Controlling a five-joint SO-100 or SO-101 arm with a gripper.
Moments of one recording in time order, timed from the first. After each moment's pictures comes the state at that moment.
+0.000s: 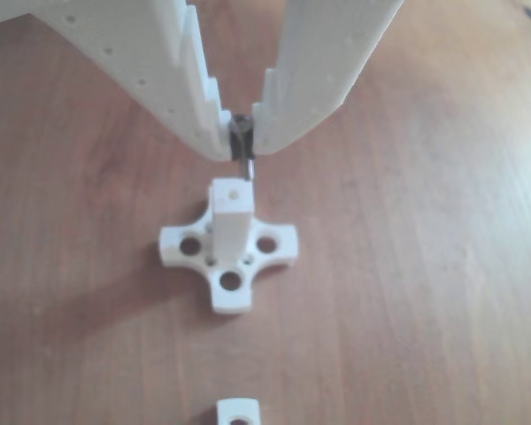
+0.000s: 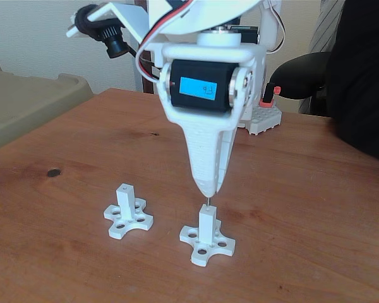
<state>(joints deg) -9.8 92.9 98.8 67.8 5.2</state>
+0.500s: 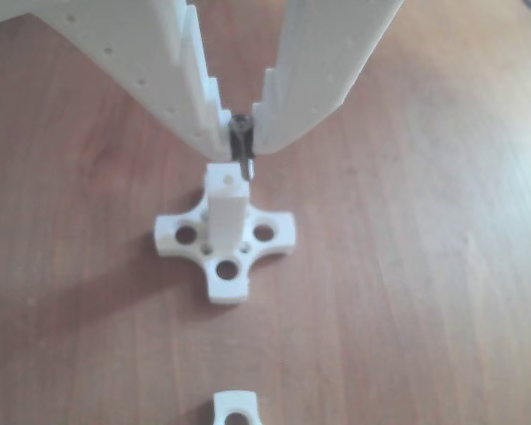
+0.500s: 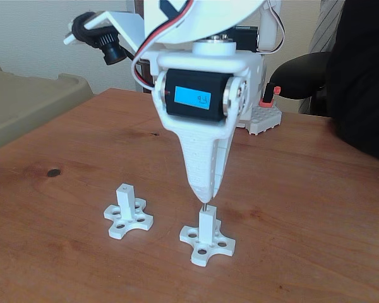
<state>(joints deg) -9.5 91.5 98.8 66.7 5.2</state>
